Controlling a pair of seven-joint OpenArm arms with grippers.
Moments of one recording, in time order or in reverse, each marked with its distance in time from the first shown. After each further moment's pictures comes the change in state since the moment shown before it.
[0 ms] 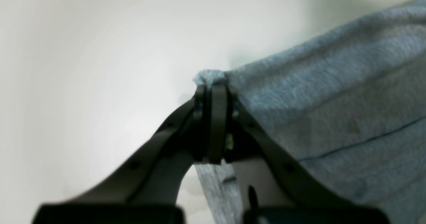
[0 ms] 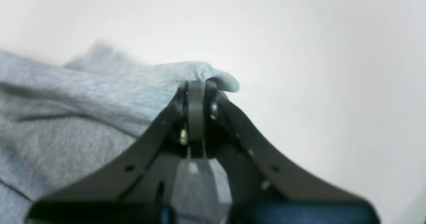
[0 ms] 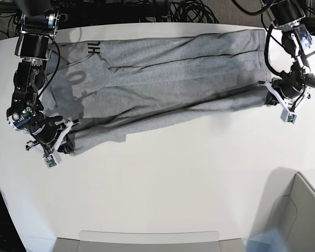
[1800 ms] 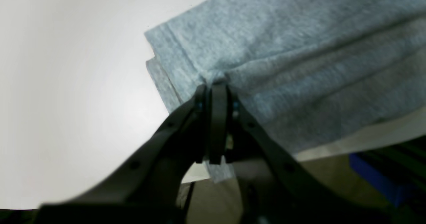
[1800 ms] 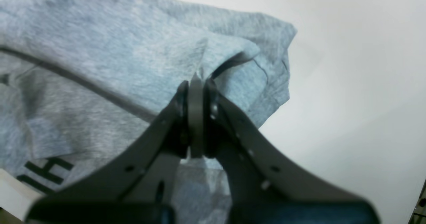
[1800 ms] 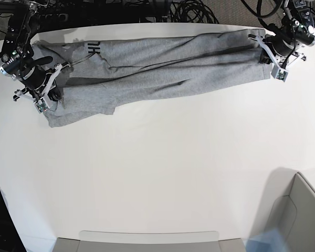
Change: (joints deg) left arm 23.3 4.6 -2.3 20.1 -0.3 -0.2 -0.1; right arm -26.0 -1.8 13.6 21.9 3.0 7.5 -6.3
